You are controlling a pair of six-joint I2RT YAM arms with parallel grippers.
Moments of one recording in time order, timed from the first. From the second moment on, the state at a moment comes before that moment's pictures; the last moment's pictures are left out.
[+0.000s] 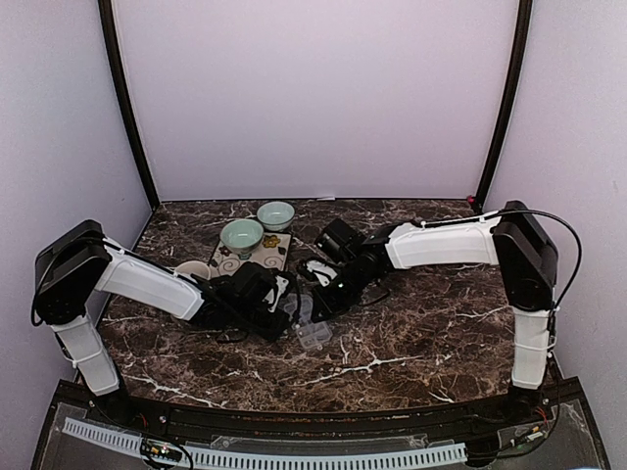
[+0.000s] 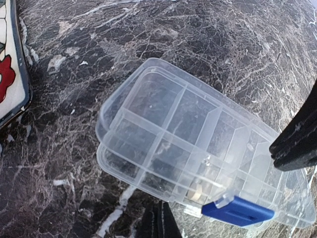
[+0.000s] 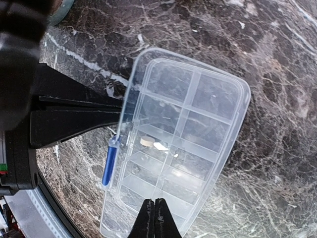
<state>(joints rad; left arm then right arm) -0.91 1.75 0.82 0.03 -0.02 -0.33 0.92 2.00 1.45 -0.59 -0.36 0.29</state>
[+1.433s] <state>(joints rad) -0.91 1.72 0.77 0.06 0.00 -0.36 0.94 2.14 1.59 -0.64 -0.34 0.25</state>
